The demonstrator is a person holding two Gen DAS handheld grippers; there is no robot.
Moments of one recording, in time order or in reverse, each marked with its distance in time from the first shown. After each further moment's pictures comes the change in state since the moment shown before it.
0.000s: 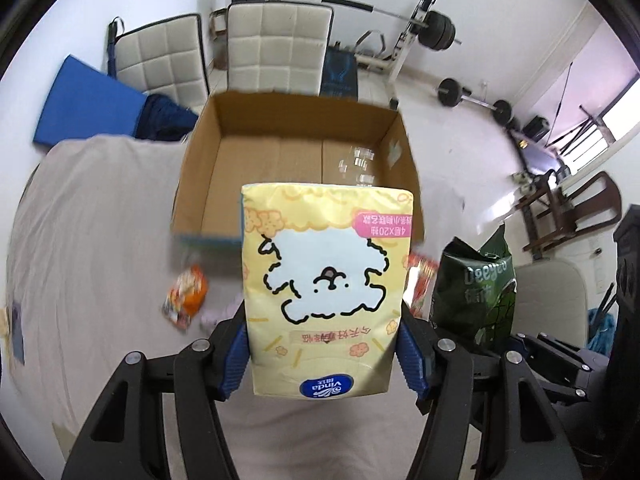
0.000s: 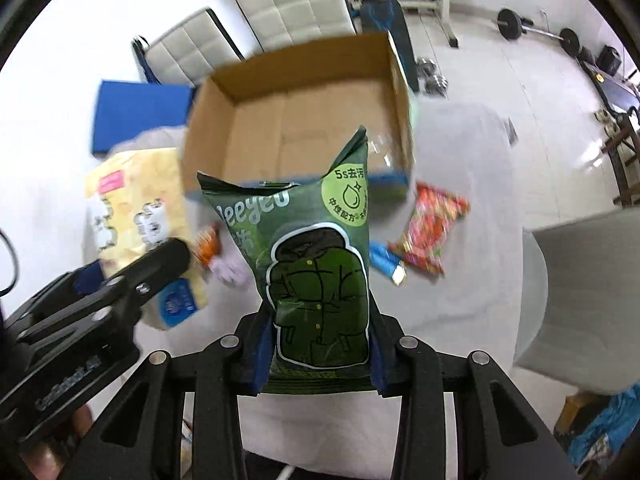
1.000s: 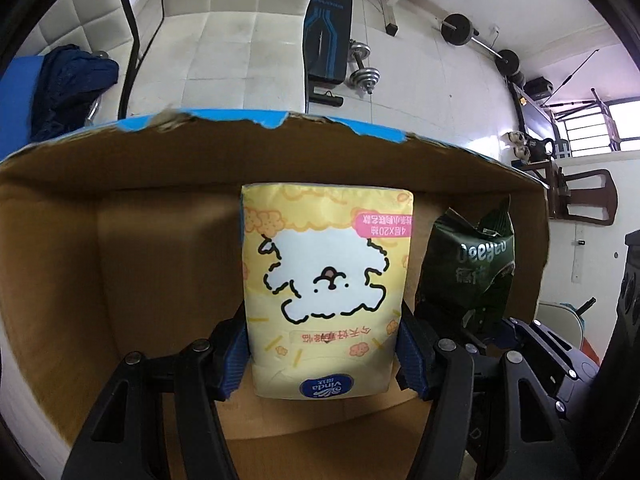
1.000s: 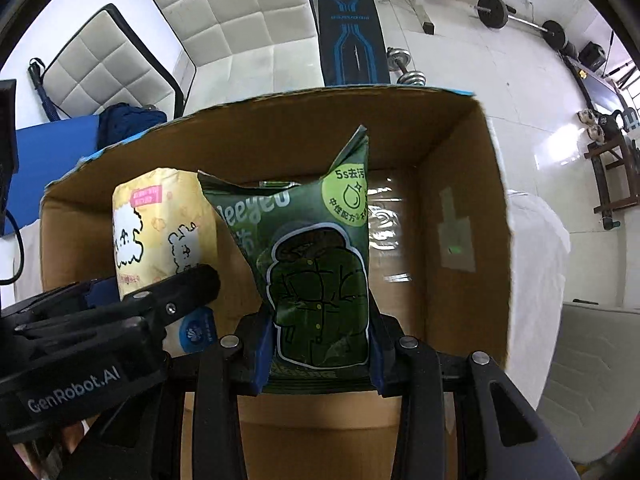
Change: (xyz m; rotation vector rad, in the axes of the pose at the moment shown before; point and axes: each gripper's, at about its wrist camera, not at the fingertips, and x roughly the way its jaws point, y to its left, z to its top) left arm 0.246 0.042 0.207 -0.026 0.392 -0.172; right arm 0.233 -0.016 0.277 0.085 0.117 -0.197
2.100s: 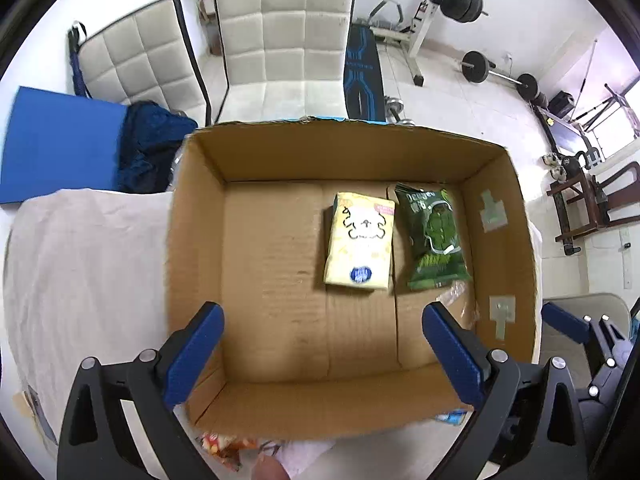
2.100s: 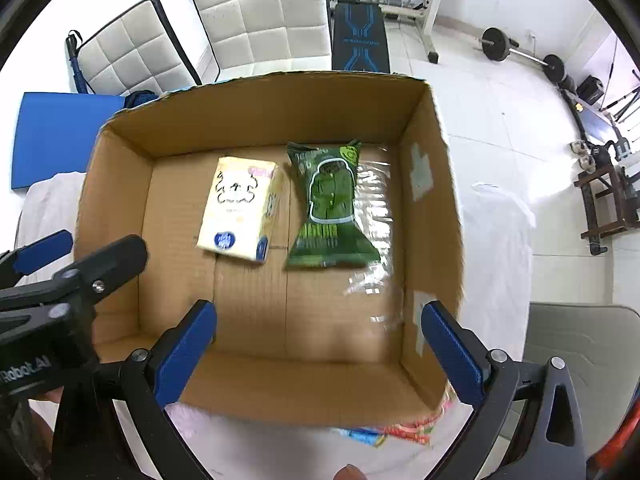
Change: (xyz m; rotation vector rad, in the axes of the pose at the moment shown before) left arm -0.098 0.007 -0.124 0.066 -0.277 0.258; right arm -0.071 0.007 -0.104 -0.093 -0.115 -0.040
